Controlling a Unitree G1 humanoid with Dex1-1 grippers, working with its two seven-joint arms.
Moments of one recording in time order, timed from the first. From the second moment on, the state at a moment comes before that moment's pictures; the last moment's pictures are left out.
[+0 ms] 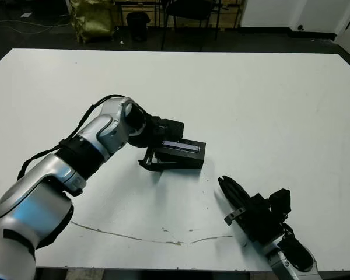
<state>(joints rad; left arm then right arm) -0.92 0.45 -0.70 0.46 0.35 0.29 -1.26 0.31 -0.23 0.12 -0.27 0.28 0.04 0.41</state>
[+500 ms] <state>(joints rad) -0.88 0.49 -0.68 0.37 0.33 0.39 -1.30 0.32 -0.23 0.12 -0.30 0.28 0.07 0.39</state>
